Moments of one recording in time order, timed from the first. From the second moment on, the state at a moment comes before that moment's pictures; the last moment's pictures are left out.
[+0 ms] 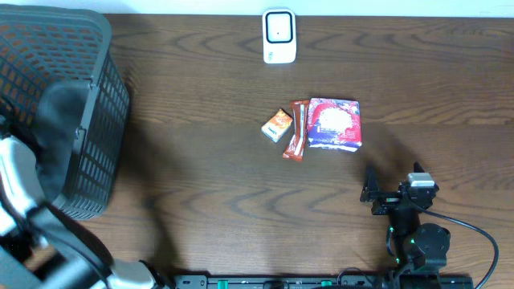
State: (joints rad) left arm 0.68 1.61 1.26 -0.66 -0.43 -0.41; right arm 0.00 0.05 0.01 -0.07 -0.04 0.05
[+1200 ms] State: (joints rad) left arm -0.41 1.87 1.30 -0.44 0.17 -0.24; right arm 0.00 0.05 0.01 -0.07 -0.04 0.05
